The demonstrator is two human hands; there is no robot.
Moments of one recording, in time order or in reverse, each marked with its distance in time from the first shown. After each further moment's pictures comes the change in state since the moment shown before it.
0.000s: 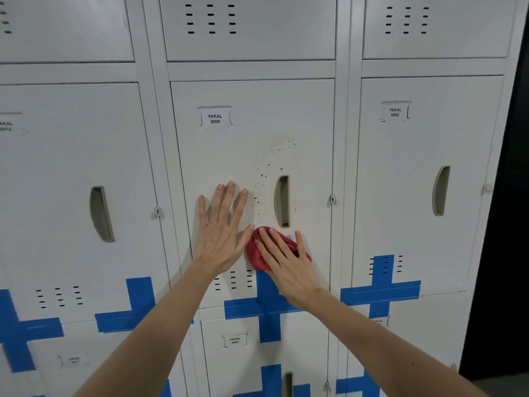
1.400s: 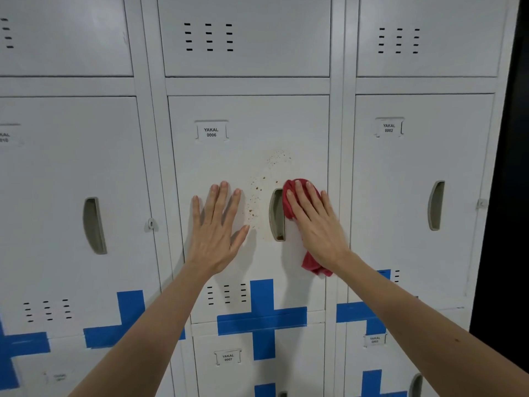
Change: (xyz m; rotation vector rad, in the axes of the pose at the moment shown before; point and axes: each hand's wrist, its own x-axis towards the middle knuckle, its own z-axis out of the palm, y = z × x) left_hand 0.020 -0.005 -0.004 0.024 0.022 -0.024; right_hand 0.043 0.096 -0.051 0.040 0.179 0.126
